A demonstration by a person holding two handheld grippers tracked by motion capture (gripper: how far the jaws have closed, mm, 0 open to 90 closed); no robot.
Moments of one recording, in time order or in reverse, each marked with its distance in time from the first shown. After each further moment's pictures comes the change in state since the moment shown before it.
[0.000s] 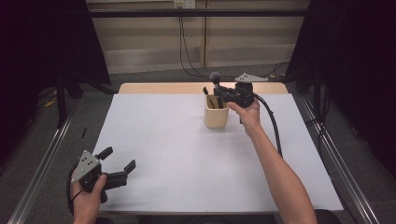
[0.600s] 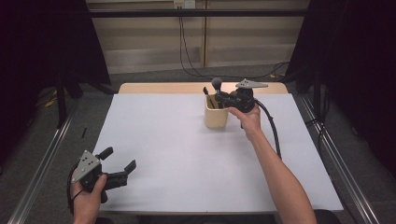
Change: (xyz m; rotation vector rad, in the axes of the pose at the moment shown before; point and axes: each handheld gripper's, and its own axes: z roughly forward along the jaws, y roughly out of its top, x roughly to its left) left arm 0.000 0.000 0.001 0.006 0.000 0.003; right arm -0.004 -0.019 -0.001 0.020 -0.003 0.019
